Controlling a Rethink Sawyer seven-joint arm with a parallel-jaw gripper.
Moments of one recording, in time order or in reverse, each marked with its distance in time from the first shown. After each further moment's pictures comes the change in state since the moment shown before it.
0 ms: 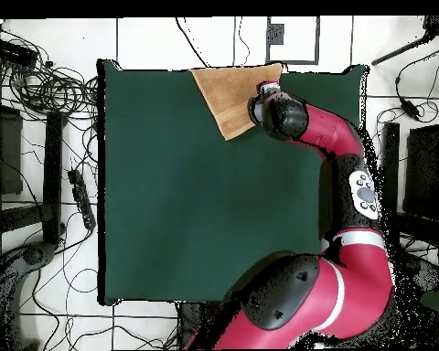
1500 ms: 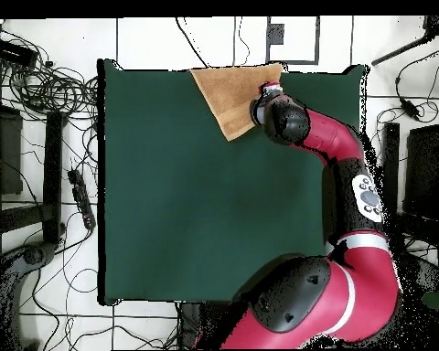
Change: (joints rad) arm -0.033 -0.010 0.024 0.057 -0.006 -0.088 0.000
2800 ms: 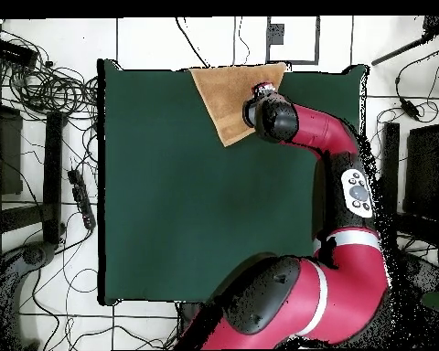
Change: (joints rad) arm 0.082 -0.025 -0.101 -0.015 -0.002 0.025 0.000
